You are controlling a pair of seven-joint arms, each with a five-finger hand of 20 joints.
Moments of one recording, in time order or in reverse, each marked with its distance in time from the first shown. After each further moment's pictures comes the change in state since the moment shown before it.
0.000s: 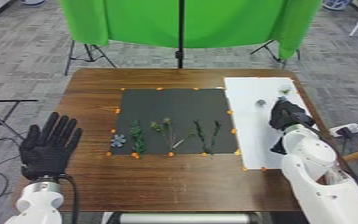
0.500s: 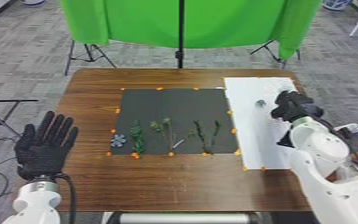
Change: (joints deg) left arm 0.2 0.5 -0.5 -0.1 0.1 0.0 1.3; right arm 0.0 1.9 1.5 -4.3 -0.7 -2.3 -0.4
